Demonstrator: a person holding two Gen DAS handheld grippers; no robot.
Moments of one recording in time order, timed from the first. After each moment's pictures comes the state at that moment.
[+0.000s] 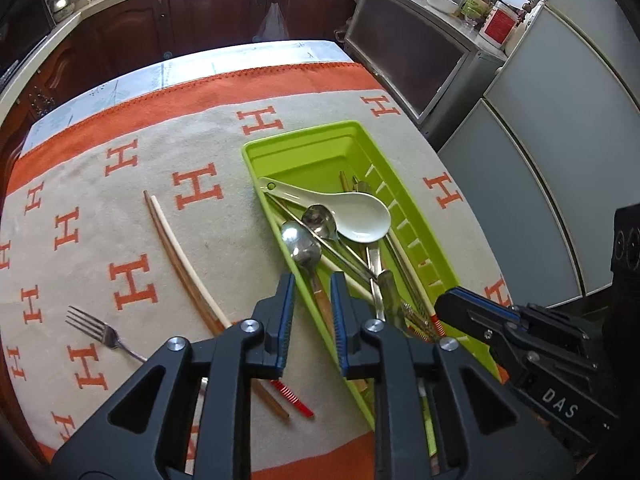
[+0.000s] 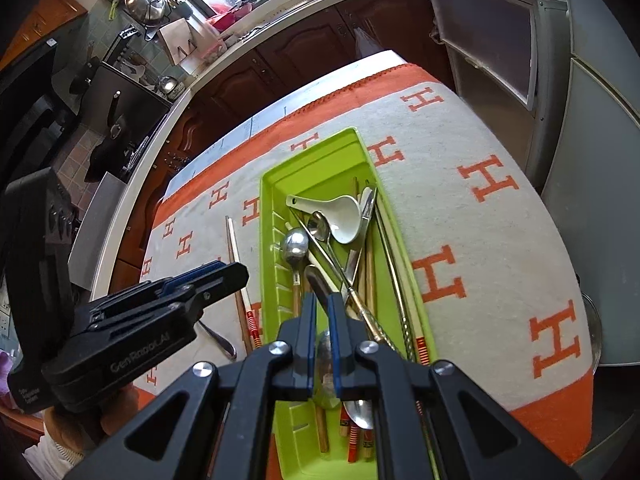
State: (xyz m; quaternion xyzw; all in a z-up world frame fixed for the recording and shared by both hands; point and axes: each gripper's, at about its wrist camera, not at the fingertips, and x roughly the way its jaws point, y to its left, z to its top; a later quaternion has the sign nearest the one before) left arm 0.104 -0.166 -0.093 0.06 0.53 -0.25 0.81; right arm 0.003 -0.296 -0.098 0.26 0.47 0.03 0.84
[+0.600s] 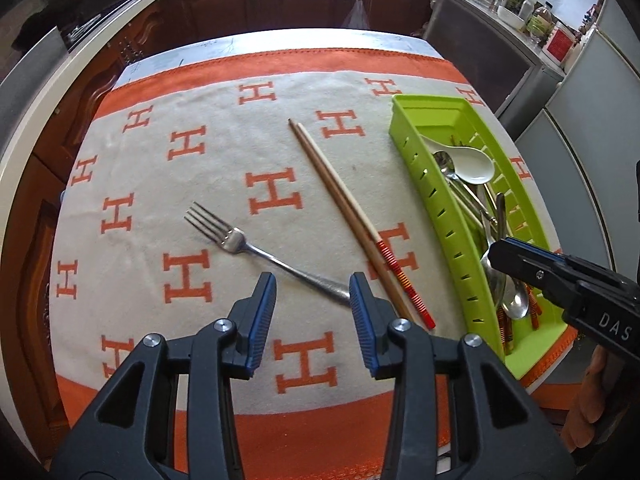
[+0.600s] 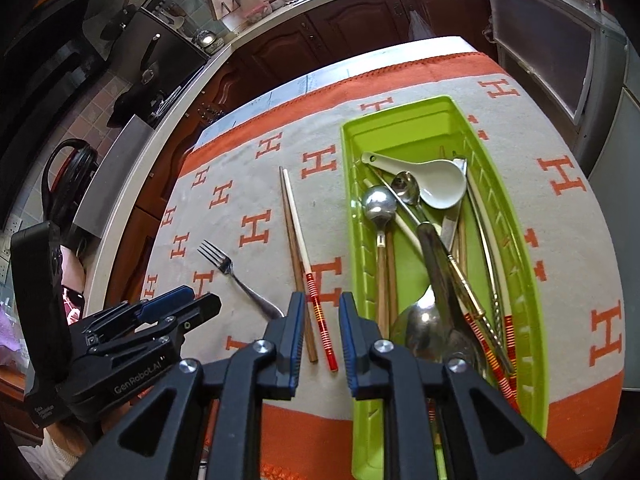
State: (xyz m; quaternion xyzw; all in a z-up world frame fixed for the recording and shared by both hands) left arm 0.063 -0.047 -0.101 0.05 0.54 -0.13 0.83; right arm 0.012 -0.223 -0.098 0.21 0.51 0.09 0.83
